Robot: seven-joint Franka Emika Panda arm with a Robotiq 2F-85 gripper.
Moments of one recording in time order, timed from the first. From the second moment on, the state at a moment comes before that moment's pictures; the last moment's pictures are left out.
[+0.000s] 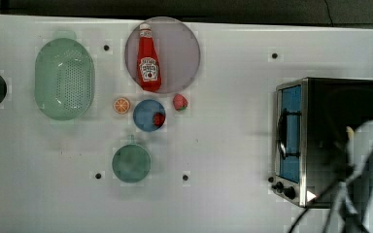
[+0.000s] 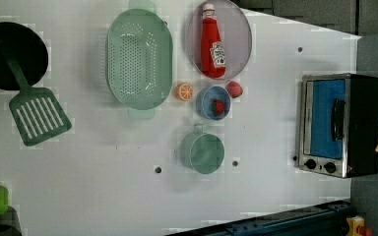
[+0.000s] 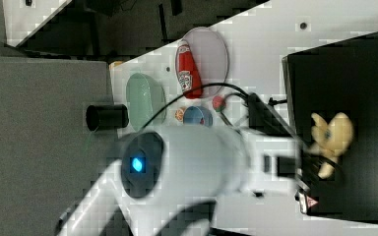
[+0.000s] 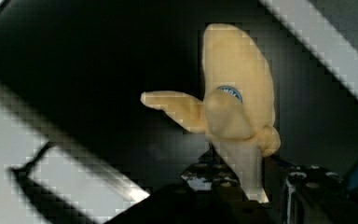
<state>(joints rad) -0.14 0.25 -0.64 -1.81 0.02 0.40 -0.64</state>
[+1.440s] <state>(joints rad) 0.00 -0.08 -0.34 -1.76 0.03 0.02 -0.27</state>
